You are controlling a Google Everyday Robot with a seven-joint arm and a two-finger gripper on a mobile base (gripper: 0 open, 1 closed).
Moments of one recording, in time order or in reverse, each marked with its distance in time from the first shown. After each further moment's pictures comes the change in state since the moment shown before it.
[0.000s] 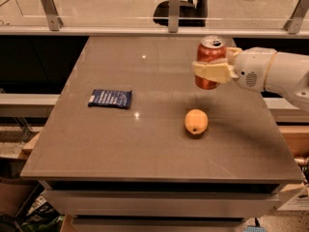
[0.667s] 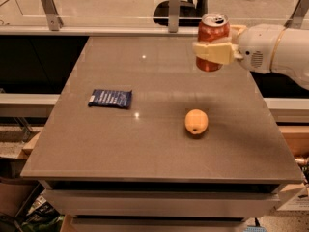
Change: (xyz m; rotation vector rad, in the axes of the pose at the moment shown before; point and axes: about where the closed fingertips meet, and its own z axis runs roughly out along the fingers) arm -0.051 0.000 -0.005 0.007 -0.030 -0.077
